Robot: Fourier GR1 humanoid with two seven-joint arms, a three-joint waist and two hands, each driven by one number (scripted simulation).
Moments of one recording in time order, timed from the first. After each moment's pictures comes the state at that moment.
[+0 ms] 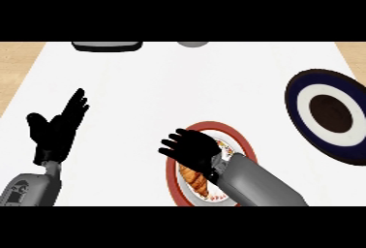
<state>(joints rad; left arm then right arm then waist) -0.16 0.35 -0.08 -1.38 0.19 0.13 0.12 -0.61 -0.15 0.80 -1.25 0.98 0.48 -0.07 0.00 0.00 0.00</state>
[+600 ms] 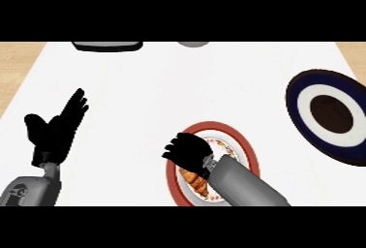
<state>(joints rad) -0.14 0.32 -0.04 -1.43 0.15 0.10 0.15 -0.60 -0.04 0.77 -1.07 1.17 0.44 -0.14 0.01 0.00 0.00</state>
